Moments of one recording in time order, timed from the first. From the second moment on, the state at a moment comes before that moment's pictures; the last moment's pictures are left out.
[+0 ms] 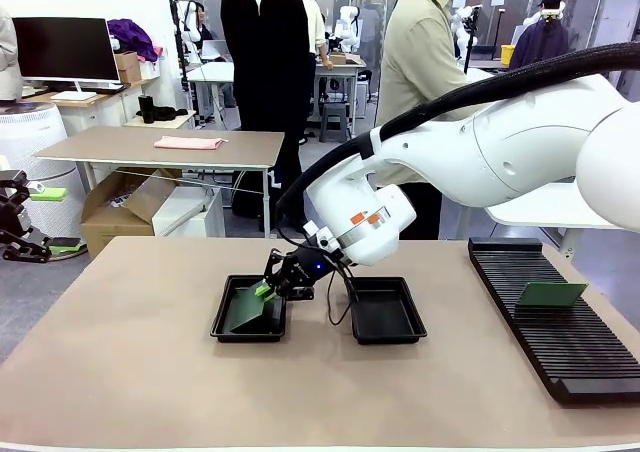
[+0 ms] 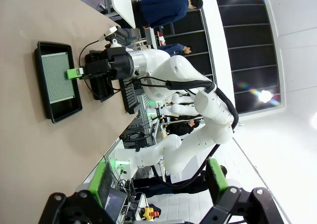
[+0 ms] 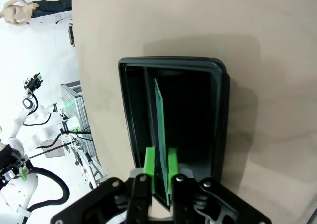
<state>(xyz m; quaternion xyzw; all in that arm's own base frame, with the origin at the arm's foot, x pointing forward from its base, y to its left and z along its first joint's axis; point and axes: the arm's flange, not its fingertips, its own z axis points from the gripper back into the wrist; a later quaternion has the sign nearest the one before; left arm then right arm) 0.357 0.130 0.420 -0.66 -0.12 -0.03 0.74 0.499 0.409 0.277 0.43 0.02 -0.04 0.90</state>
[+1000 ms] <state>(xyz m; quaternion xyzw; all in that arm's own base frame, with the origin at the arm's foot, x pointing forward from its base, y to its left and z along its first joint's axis) 0.357 0.130 0.420 -0.66 -0.12 -0.03 0.74 0.499 0.423 0.319 0.33 0.02 -0.03 0.94</state>
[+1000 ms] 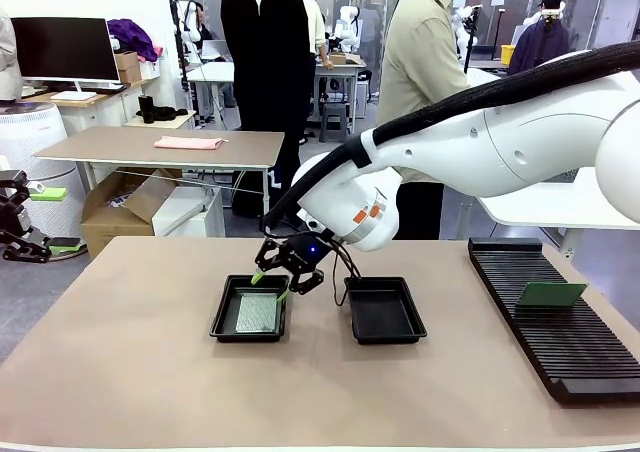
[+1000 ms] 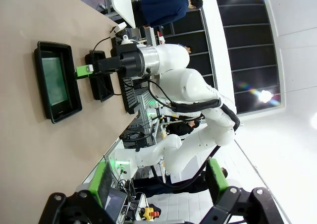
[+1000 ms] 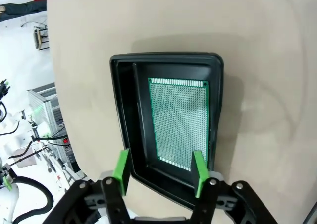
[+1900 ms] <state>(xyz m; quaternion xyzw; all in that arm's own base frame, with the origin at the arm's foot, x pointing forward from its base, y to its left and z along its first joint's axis) 0.357 0.130 0.420 -0.66 -0.12 -0.03 0.74 0.485 0.431 0.406 0.19 0.04 -0.03 0.98</state>
